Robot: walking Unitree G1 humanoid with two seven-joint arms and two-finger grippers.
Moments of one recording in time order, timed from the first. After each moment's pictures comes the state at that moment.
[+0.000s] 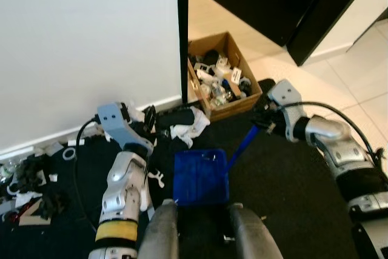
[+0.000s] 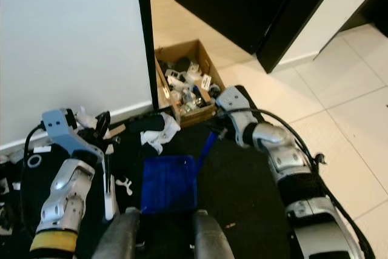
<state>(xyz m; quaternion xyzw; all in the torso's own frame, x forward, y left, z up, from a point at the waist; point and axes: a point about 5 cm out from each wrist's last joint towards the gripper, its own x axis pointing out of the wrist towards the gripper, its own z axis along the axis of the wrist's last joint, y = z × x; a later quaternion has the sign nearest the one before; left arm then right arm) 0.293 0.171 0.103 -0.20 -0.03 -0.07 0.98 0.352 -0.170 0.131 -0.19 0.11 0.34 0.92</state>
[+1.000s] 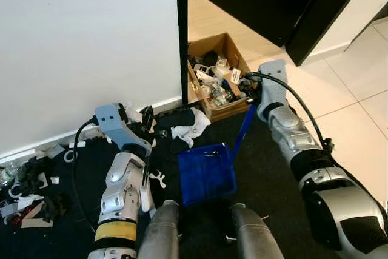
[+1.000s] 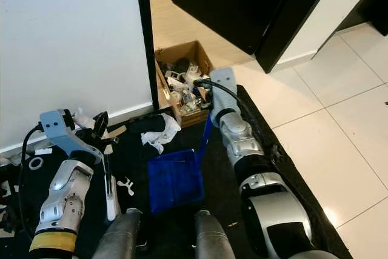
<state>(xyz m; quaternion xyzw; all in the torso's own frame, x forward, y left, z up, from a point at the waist) 0.290 0.175 0.101 -0.20 -0.04 -0.07 0.98 0.380 -0.126 0.123 -0.09 0.06 0.08 0.99</state>
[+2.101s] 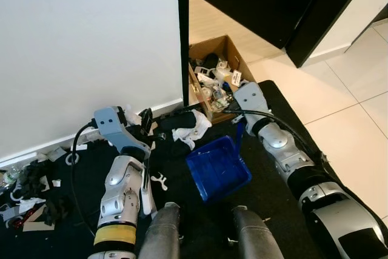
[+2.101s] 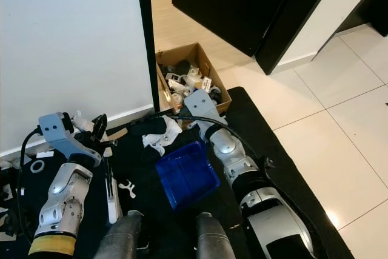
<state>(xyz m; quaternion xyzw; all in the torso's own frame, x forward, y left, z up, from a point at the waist) 0.286 0.178 0.097 -0.20 -0.03 -0.06 0.98 0.357 -0.104 0.099 -0.21 0.02 0.18 0.96</state>
